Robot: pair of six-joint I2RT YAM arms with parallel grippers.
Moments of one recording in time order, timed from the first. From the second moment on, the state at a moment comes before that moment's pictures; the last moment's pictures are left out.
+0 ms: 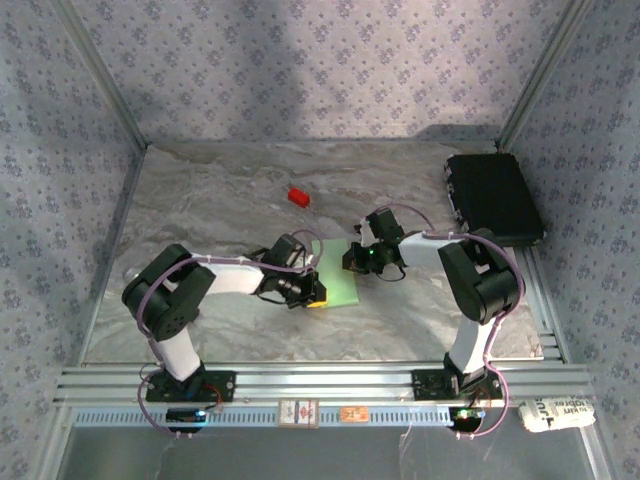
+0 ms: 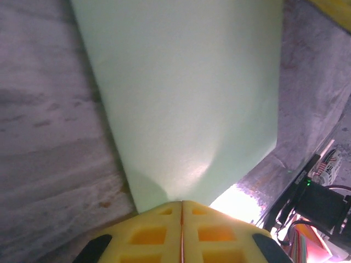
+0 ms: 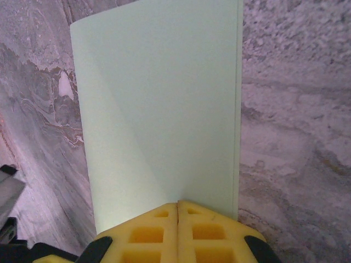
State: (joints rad) left arm -0.74 1.75 0.76 -0.04 0.62 -0.90; right arm 0.46 1.80 0.88 -0.12 -0.51 0.56
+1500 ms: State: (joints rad) left arm -0.66 1.78 0.83 0.02 0.59 -0.86; right arm 0.46 1.79 0.87 -0.13 -0.50 0.56
